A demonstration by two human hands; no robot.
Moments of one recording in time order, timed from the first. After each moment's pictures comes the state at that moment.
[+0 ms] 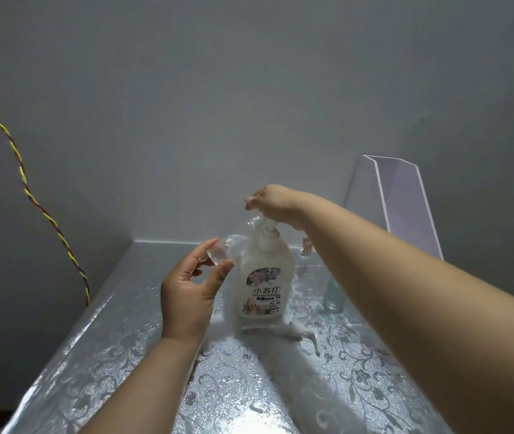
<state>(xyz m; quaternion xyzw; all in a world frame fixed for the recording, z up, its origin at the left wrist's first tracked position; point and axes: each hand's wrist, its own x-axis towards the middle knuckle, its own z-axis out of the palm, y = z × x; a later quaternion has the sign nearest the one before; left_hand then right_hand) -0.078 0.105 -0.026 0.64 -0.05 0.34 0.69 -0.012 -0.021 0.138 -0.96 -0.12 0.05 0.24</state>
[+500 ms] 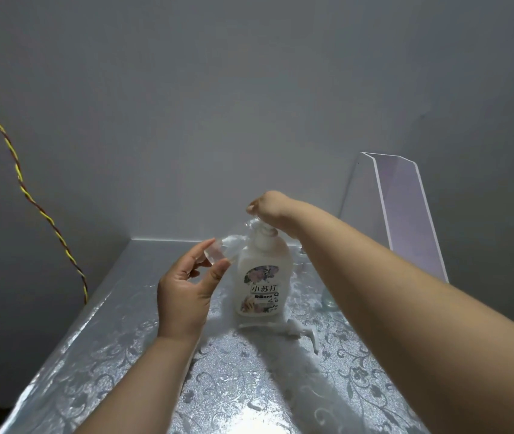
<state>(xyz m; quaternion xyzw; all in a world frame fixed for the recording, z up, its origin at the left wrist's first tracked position) -0.079 0.106 -0.026 0.64 -0.04 0.33 0.69 -0.008 -0.017 0.124 -0.96 -0.08 0.05 0.25</state>
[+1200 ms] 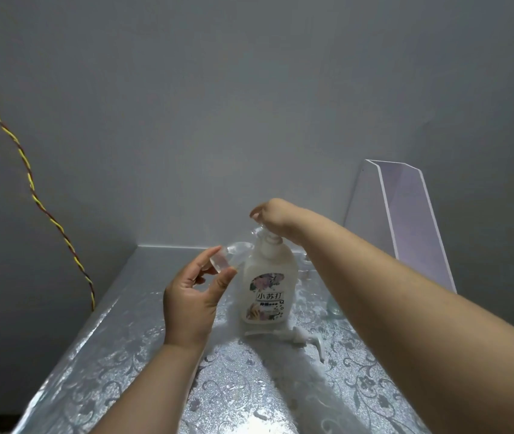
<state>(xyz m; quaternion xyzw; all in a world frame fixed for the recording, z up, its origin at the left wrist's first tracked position) -0.082 0.105 -0.023 0.65 -0.04 0.35 0.67 -0.006 -0.015 0.123 -0.97 -0.10 0.05 0.19</state>
